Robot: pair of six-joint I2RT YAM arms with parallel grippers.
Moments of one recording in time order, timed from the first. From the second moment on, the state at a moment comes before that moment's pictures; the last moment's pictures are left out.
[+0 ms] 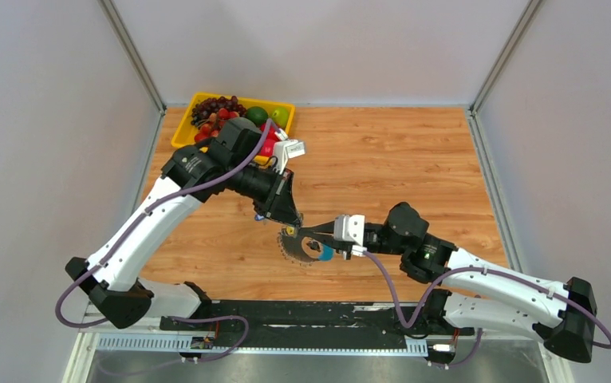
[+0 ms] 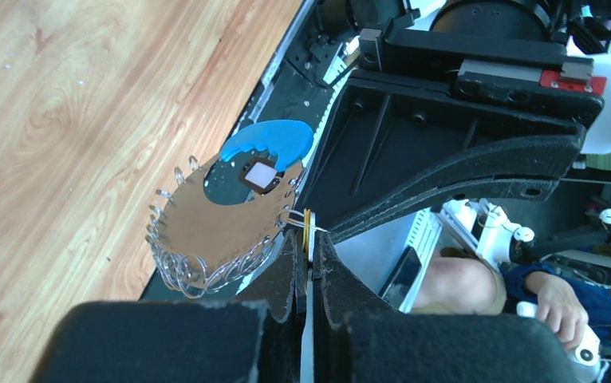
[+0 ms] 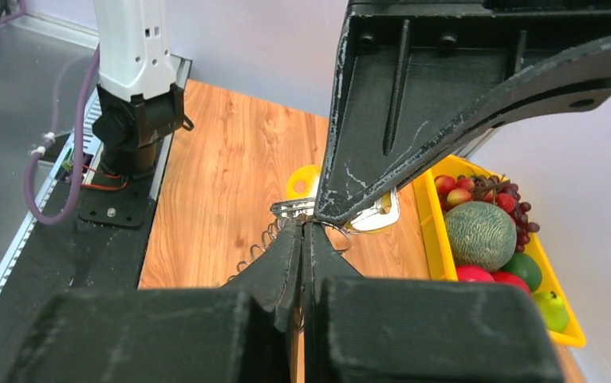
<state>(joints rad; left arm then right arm) -0.69 1.30 1.60 -1.14 0.74 -0.25 1.09 0.91 0.70 0.30 -0.42 -0.37</state>
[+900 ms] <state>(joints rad) -0.55 1.45 1.45 -0.87 0.38 -0.21 1.13 0.82 0.68 0.22 0.00 -0.25</state>
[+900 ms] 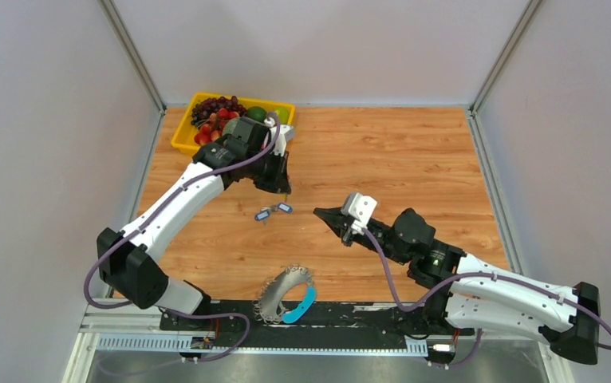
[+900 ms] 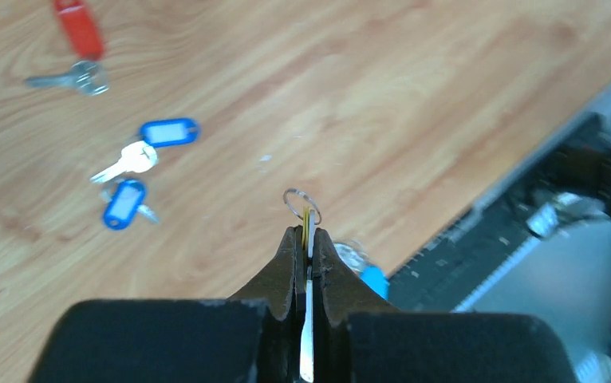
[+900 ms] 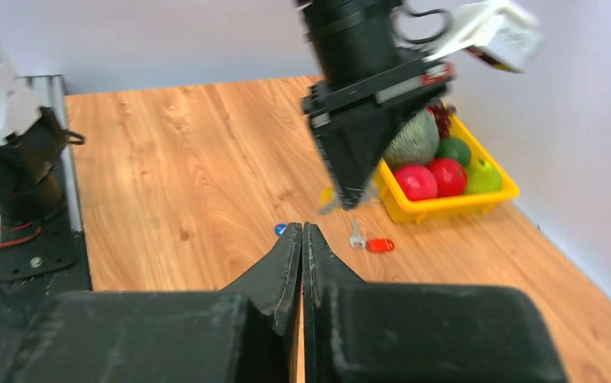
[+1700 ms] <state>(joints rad) -0.48 1.48 1.11 -0.33 -0.10 -0.28 0.94 0.83 0.64 0.03 0.23 0.15</state>
